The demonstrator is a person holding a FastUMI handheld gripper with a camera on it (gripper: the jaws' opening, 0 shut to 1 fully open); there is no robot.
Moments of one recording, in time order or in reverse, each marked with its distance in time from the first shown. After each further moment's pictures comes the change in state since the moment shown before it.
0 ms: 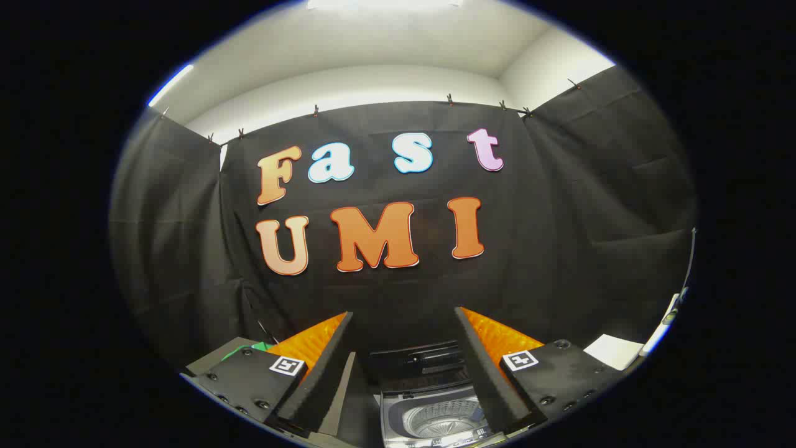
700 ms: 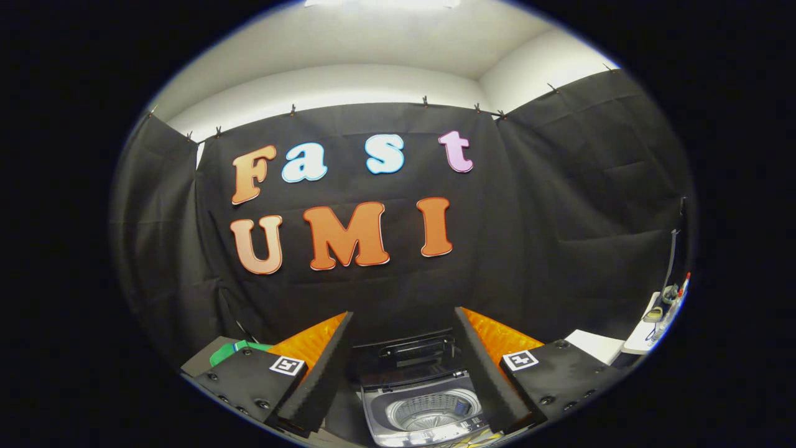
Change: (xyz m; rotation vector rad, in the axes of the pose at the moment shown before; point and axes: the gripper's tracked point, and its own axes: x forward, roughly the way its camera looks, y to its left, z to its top) arm -0.038 -0.041 0.008 0.025 0.006 -0.146
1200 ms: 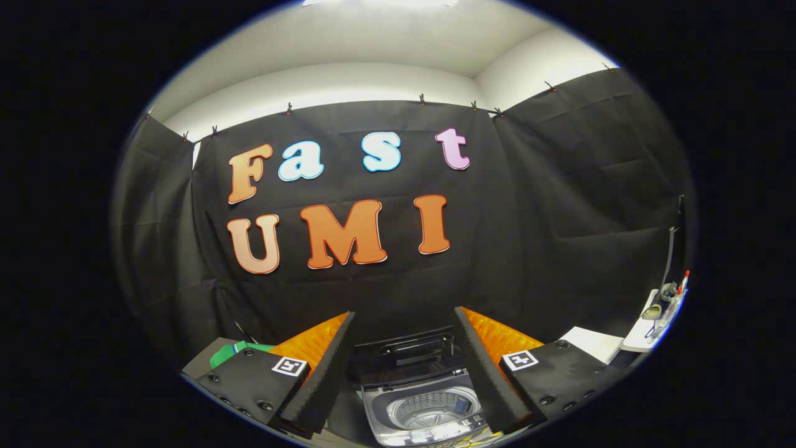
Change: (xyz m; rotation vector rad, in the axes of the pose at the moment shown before) arm 0.006 0.018 -0.004 -0.012 0.018 0.017
